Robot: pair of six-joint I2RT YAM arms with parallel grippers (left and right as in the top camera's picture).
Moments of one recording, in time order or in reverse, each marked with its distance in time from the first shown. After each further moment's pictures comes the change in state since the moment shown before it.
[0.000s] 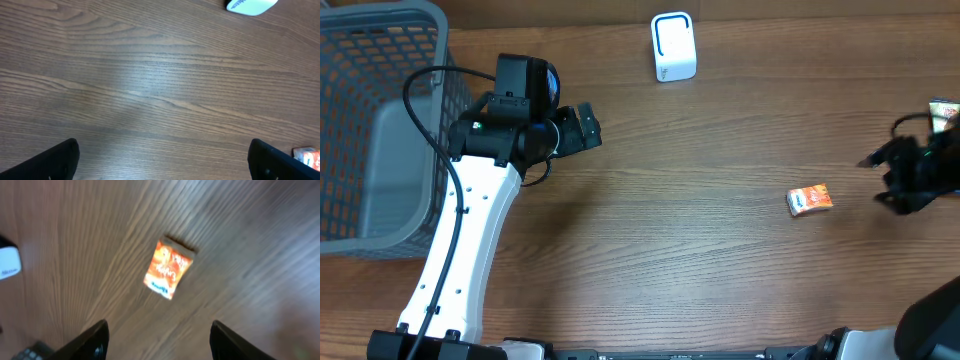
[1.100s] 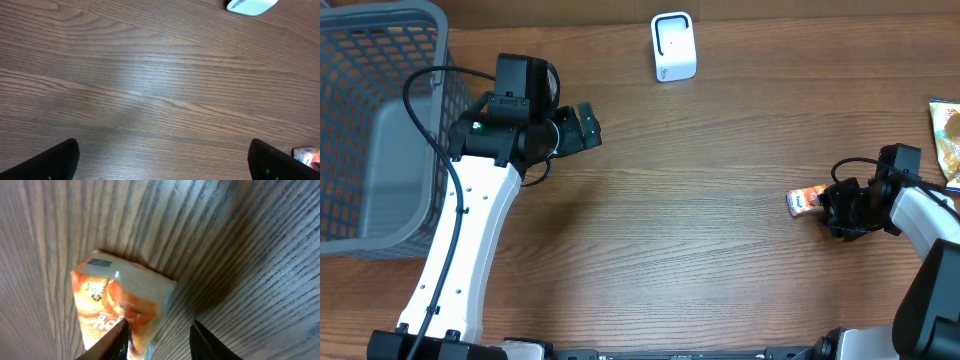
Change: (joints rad) left arm 0.000 0.000 0.000 0.000 0.000 0.000; right arm 0.116 0.038 -0.478 0.571 0.008 0.275
